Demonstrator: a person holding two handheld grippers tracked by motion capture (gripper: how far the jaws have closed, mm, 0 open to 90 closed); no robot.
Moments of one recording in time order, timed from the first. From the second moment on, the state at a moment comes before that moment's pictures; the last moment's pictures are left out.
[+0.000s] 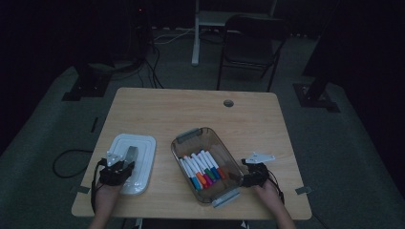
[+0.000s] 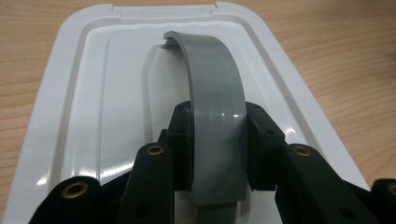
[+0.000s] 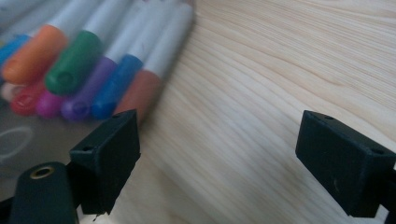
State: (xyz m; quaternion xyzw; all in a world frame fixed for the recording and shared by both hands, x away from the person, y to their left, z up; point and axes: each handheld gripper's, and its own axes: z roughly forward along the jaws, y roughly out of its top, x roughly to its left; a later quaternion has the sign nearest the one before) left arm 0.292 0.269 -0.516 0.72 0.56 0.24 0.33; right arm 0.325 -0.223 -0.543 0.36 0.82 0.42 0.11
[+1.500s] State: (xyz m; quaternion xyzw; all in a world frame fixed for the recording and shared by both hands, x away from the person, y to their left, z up) left arm 0.250 0.219 -0.398 0.77 0.41 0.18 0.46; right arm 0.310 -0.080 -0.542 0.23 0.87 0.44 0.06
